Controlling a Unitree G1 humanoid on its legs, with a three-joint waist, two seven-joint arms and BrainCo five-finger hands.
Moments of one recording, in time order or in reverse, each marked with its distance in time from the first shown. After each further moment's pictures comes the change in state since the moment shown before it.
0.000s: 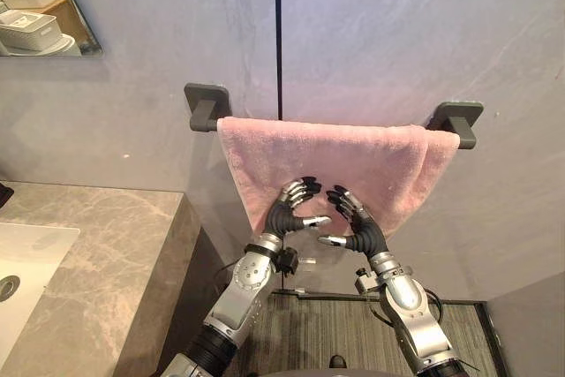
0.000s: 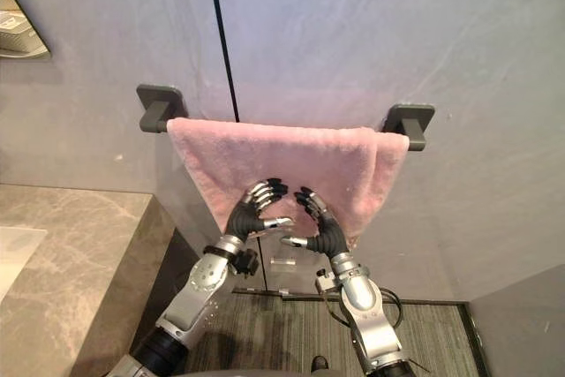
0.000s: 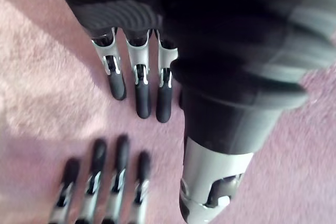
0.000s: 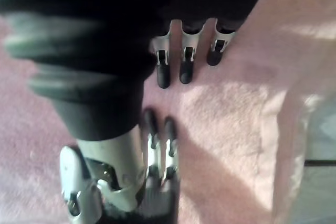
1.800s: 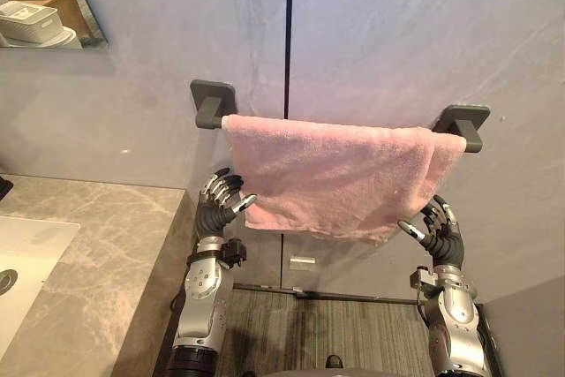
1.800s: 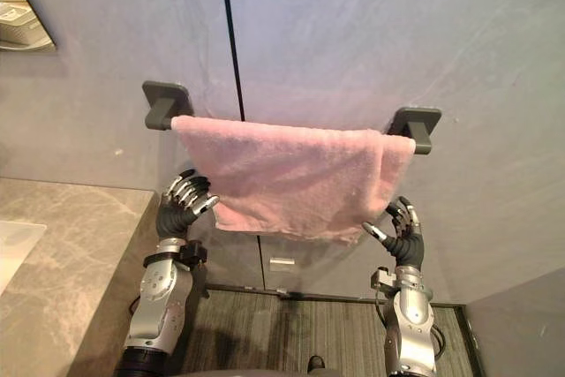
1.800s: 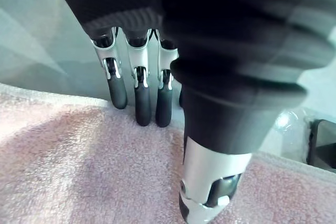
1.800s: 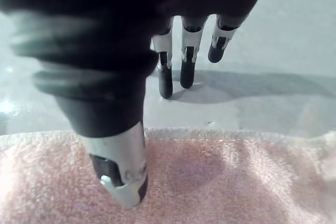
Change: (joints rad) left arm 0.178 -0.080 0.359 -0.125 0.014 -0.021 0.031; right arm 0.048 0.113 -0.385 -0.017 0.075 -0.004 -0.091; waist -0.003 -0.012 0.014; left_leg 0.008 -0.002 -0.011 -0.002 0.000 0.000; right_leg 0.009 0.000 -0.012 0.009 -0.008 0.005
